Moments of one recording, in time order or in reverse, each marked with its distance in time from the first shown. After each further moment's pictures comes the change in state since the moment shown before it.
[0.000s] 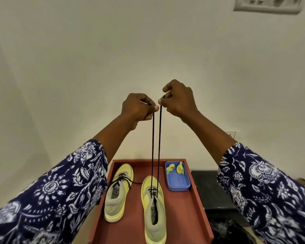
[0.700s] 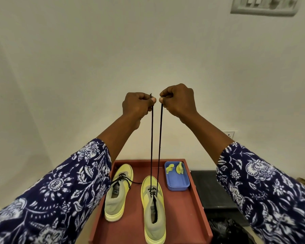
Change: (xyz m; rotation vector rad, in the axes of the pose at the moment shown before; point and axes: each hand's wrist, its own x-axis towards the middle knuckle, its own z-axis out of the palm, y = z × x) left_hand -0.002 0.005 0.009 -0.082 0.137 0.023; right_hand 0.000 0.003 -0.001 -0.006 0.080 -0.015
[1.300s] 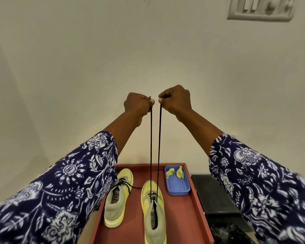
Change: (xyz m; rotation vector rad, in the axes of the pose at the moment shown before) left_hand 0.019 0.009 0.009 0.076 0.038 -0.063; right_hand 0.020 0.001 0.004 0.062 -0.012 0.089
